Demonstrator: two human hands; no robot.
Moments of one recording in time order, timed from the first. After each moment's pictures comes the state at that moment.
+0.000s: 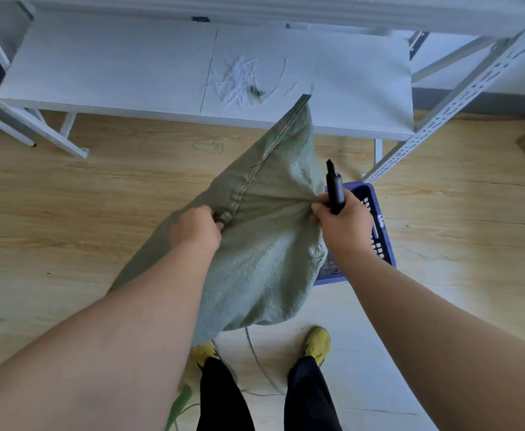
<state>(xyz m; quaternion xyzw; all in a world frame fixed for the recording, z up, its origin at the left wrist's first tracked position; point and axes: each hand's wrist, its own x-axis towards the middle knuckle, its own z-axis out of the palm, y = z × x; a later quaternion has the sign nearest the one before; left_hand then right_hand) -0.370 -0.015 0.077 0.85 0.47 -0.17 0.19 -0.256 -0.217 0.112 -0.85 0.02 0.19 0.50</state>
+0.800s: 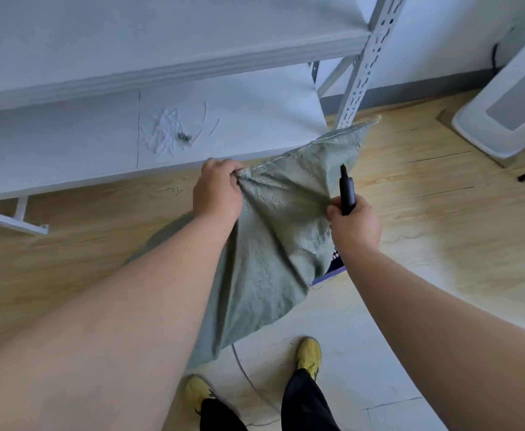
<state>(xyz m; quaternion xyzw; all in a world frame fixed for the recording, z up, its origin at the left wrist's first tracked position) -0.212 -0.142 0.172 0.92 0.25 0.11 0.28 -0.189 -0.354 0.152 -0.87 0.14 0.10 0.47</state>
